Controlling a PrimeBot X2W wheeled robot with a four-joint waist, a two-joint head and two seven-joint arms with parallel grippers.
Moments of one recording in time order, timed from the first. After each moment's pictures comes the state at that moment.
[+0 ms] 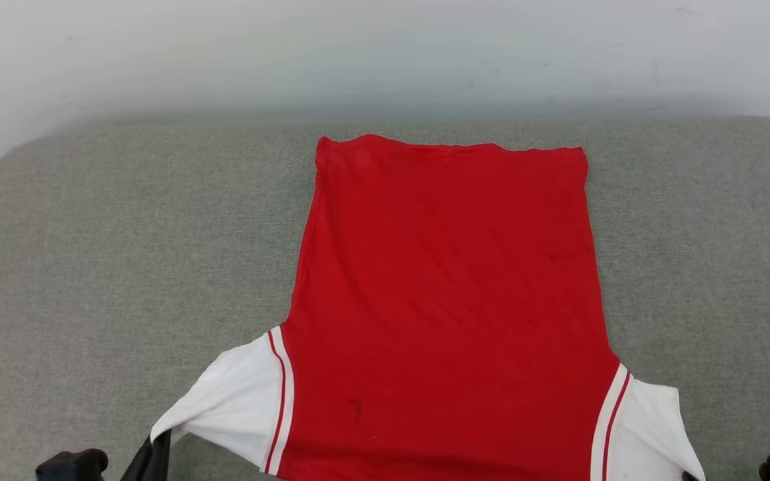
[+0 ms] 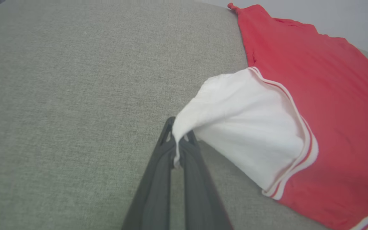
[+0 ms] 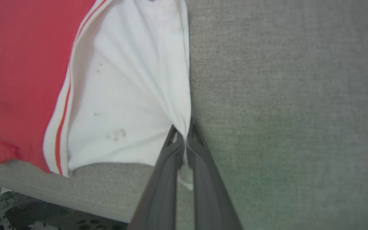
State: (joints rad) left arm 0.12 0.50 -0.33 0.17 -0.76 0.13 -0.25; right arm 0.18 -0.44 0.15 0.28 0.59 0.13 0.10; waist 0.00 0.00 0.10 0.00
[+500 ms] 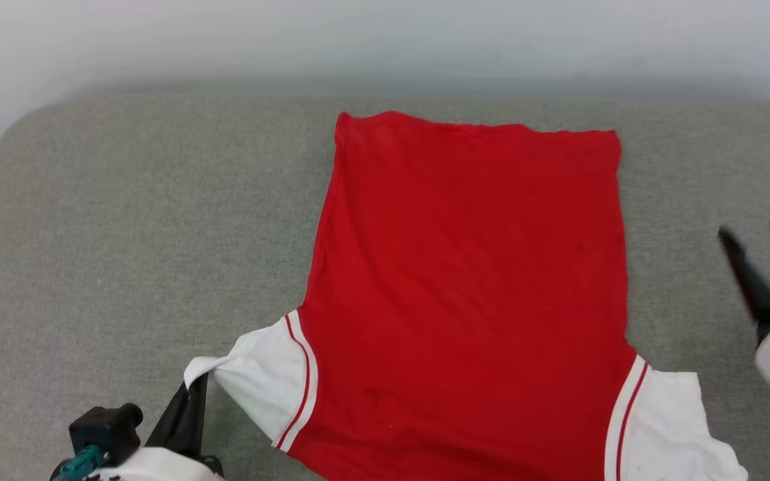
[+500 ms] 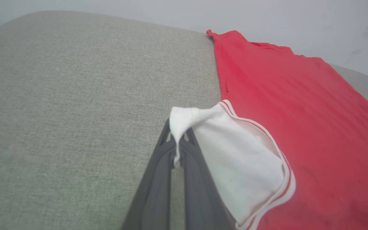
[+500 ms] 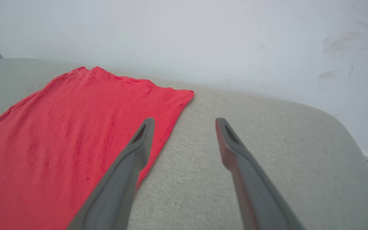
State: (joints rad) left arm 0.03 0.45 -0.37 0.09 -0.69 0.14 -0.26; right arm -0.22 -0.52 0.08 0.14 0.48 0.13 0.06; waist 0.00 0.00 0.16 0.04
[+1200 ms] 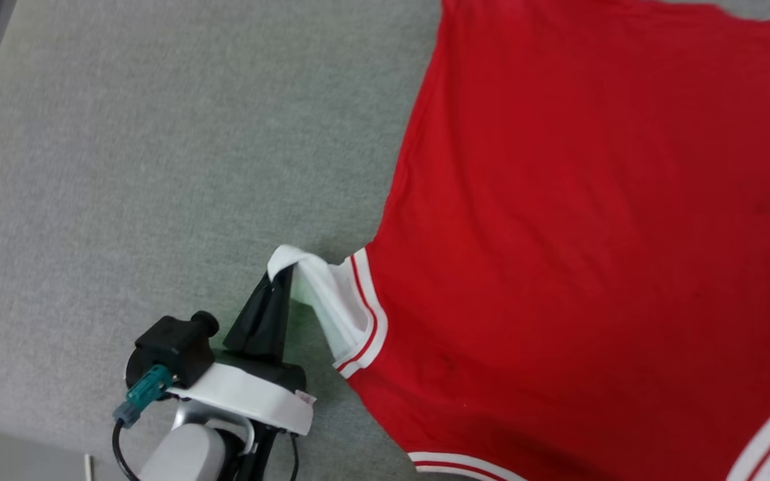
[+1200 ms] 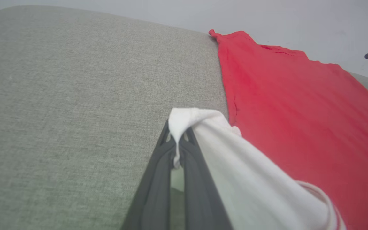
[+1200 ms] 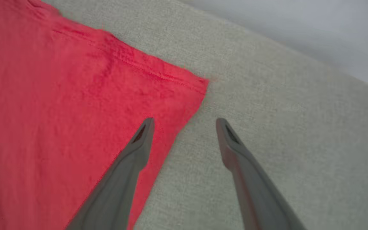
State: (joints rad) left arm -0.19 0.27 -0.39 0.02 -0.53 0.05 -0.26; right arm -0.99 -0.71 0.24 0.39 0.58 0.13 0.95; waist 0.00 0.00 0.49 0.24
